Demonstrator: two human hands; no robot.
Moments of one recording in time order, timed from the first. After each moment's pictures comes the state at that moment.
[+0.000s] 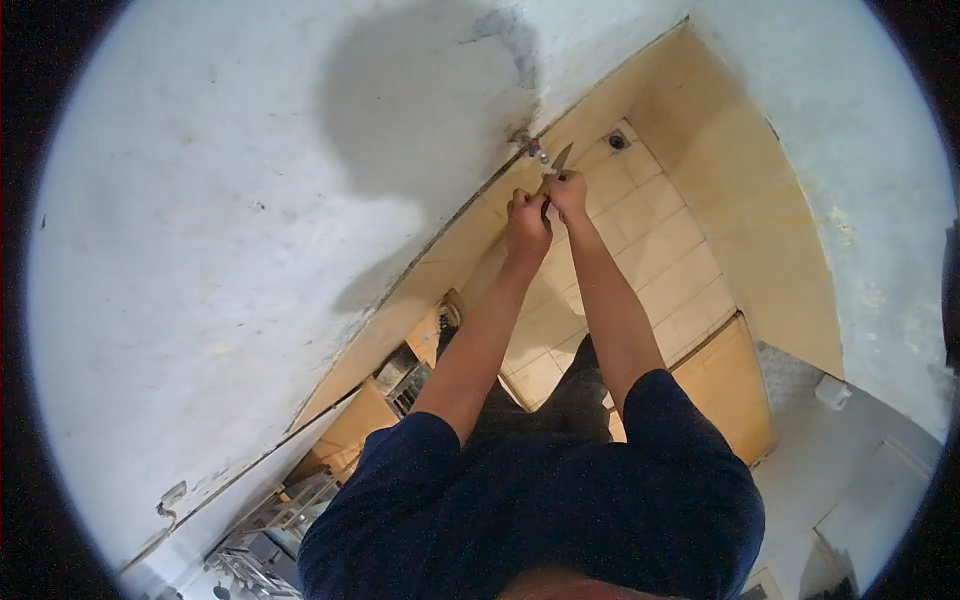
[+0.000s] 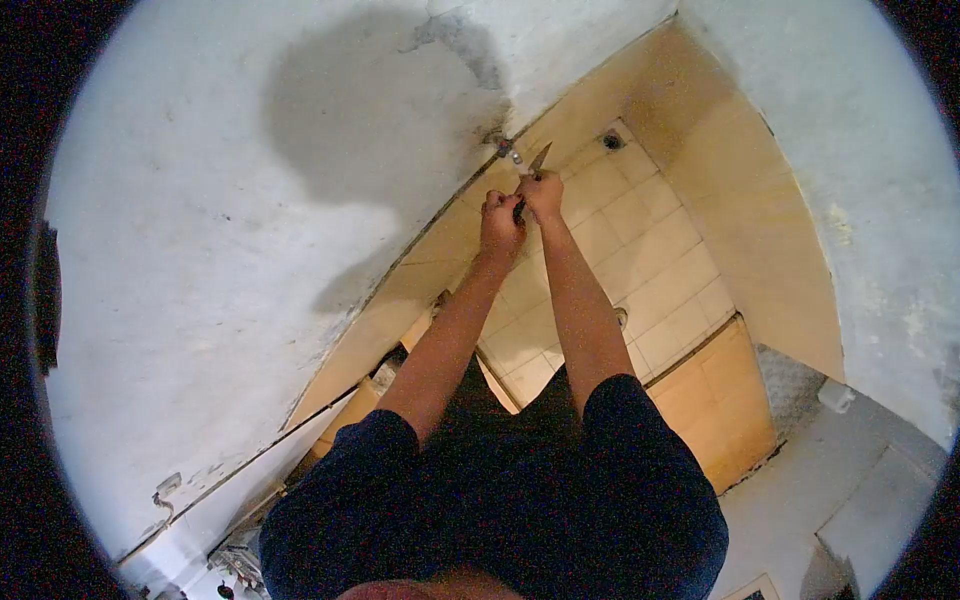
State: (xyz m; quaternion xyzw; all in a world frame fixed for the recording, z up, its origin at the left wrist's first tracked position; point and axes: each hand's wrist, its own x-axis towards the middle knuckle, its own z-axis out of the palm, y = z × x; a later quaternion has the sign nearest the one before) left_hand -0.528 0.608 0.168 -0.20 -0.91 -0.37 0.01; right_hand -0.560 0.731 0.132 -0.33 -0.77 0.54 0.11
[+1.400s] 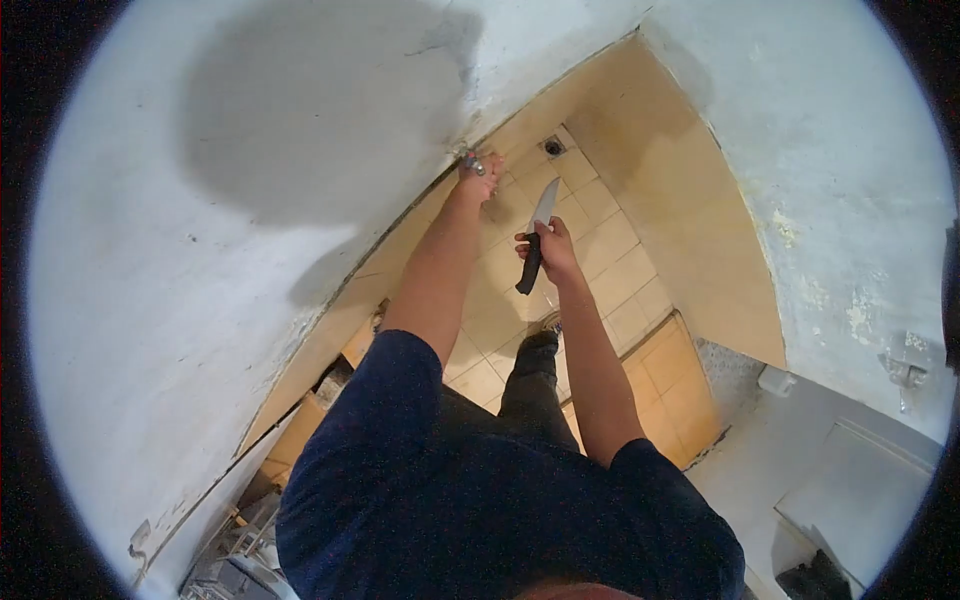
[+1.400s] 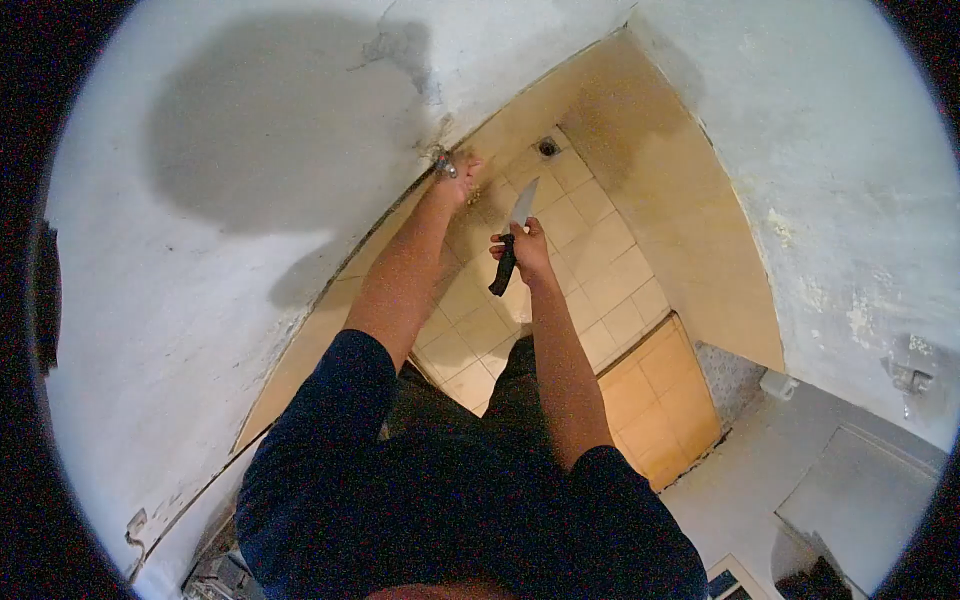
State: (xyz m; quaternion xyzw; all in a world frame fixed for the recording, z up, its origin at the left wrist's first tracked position) left_hand -0.670 0.702 0.074 0.17 -0.49 -0.76 -0.40; right_hand -0.453 0.770 0.175 -0.38 -0.50 0.78 0.00
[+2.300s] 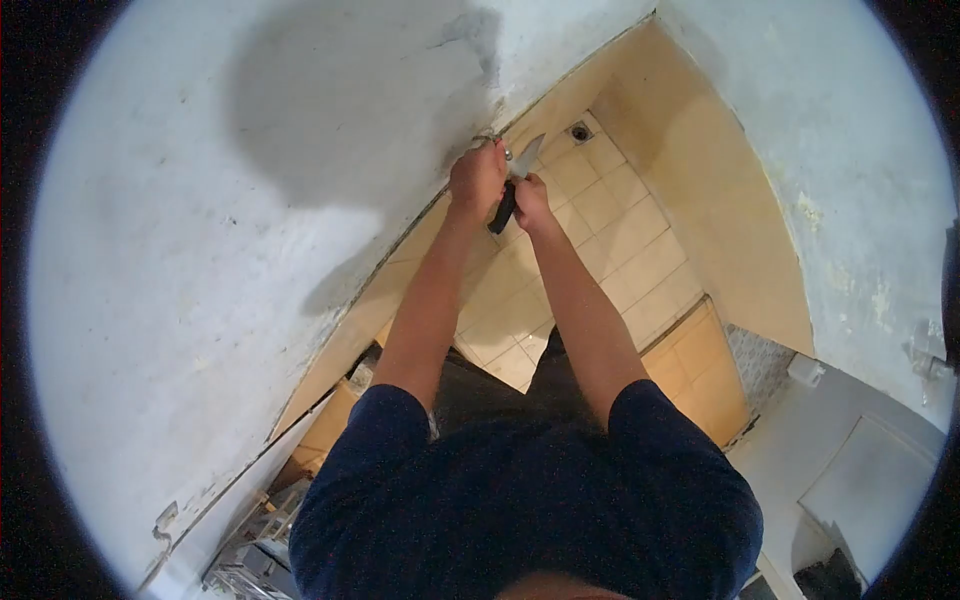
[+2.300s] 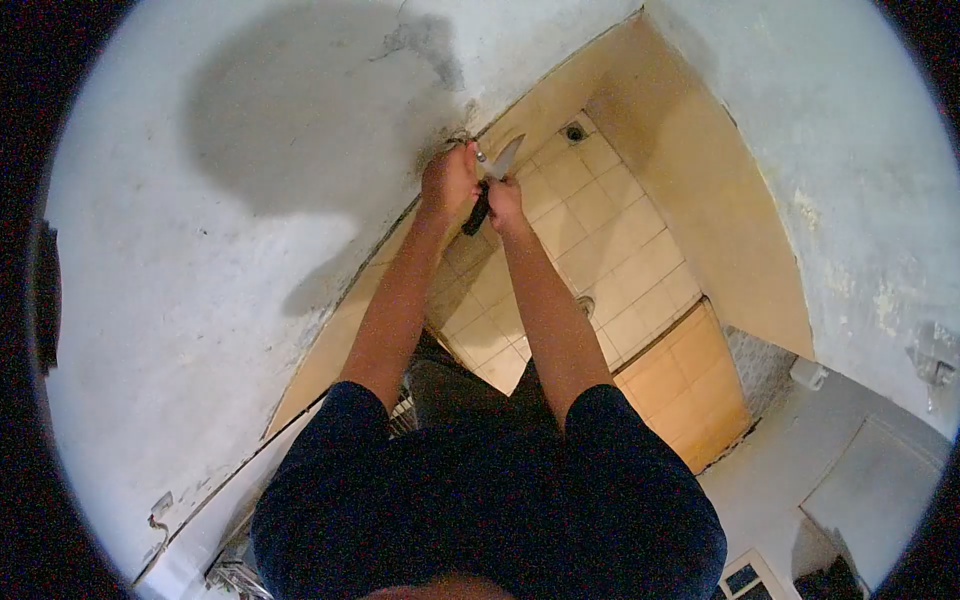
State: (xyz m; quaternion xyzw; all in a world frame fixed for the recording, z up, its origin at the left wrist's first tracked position) left_hand -0.610 0.619 0.221 -0.20 -0.91 -0.35 -0.06; right_hand -0.546 0.709 0.151 -0.35 -0.42 0.84 0.06
